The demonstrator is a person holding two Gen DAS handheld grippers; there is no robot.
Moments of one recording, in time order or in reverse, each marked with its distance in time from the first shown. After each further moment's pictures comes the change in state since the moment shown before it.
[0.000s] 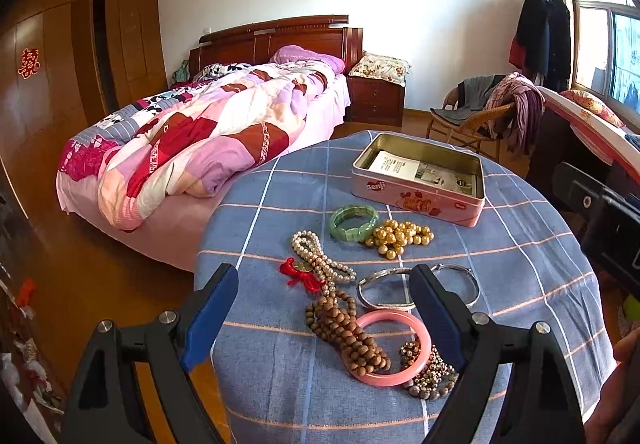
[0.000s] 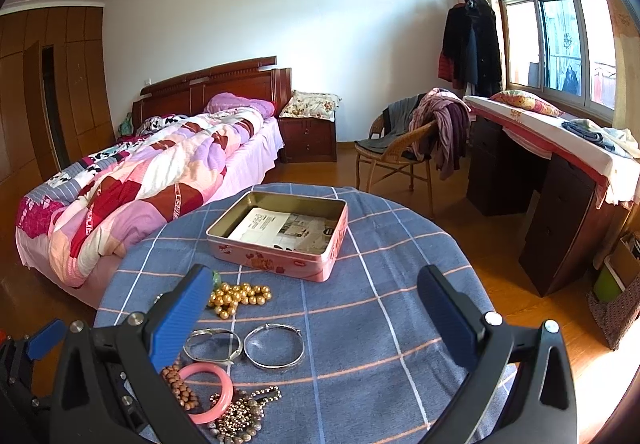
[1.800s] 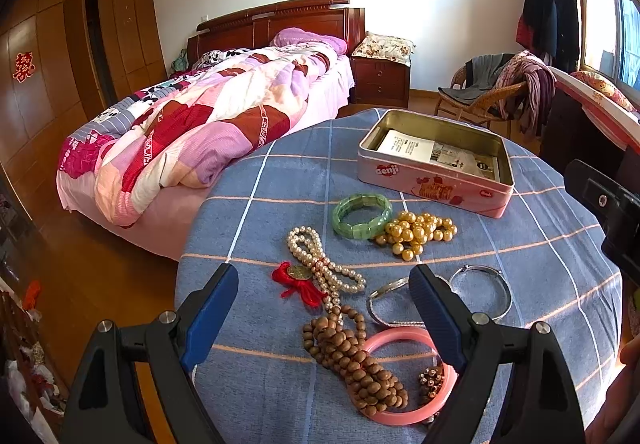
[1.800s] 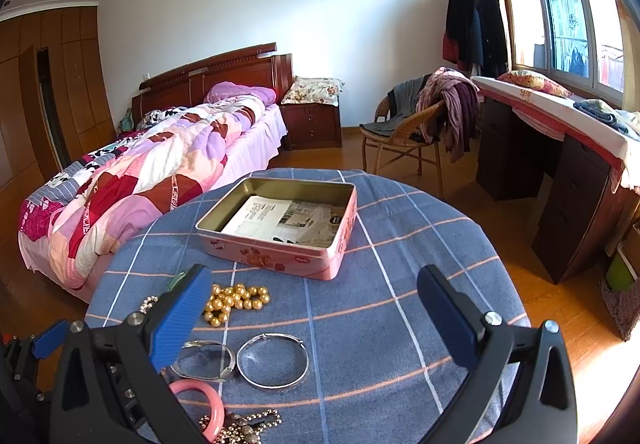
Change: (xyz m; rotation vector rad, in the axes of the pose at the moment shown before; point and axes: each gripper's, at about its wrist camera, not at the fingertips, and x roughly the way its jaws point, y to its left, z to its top) left arm 0.052 -0.006 0.006 0.027 0.072 0.027; right arm 0.043 -0.012 -0.005 0.036 0.055 0.029
